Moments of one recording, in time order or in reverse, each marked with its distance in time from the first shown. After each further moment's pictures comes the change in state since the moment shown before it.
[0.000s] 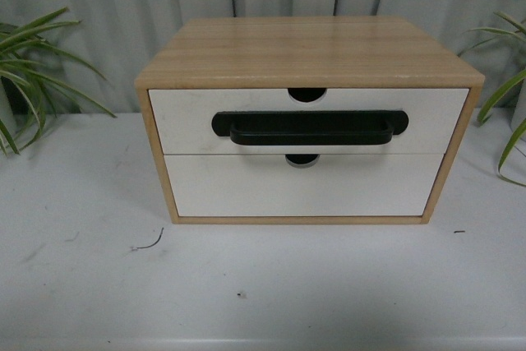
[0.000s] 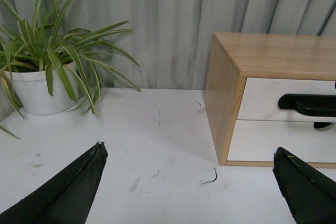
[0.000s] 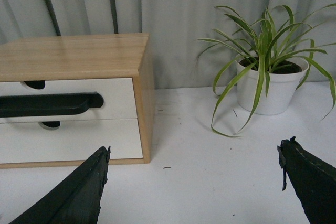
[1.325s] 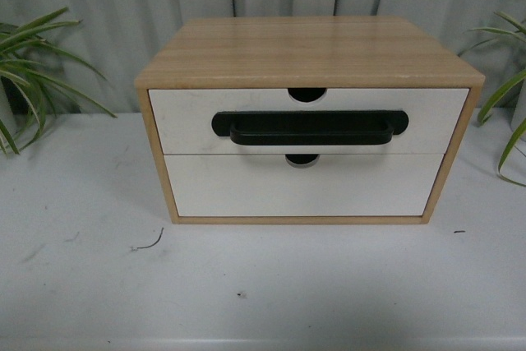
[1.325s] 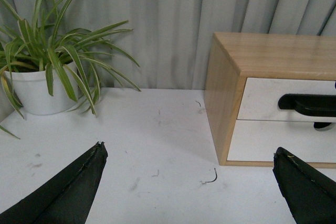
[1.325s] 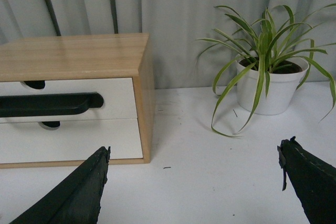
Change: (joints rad) left arm 0.000 0.000 0.000 0.000 0.000 0.000; right arm 0.000 0.000 0.000 -0.001 0.000 0.000
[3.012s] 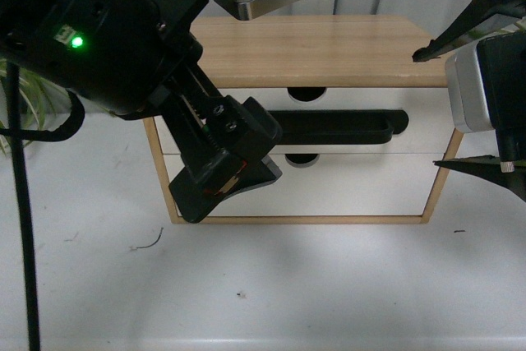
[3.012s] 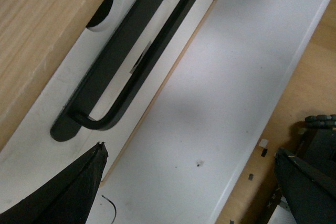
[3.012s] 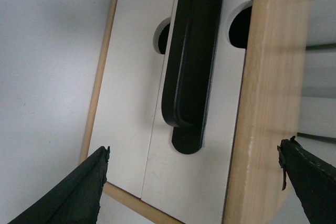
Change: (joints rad) left arm -0.410 1.602 1.099 -0.326 0.273 0.614; right arm 0.110 1.606 0.929 -0.006 -0.527 -1.719
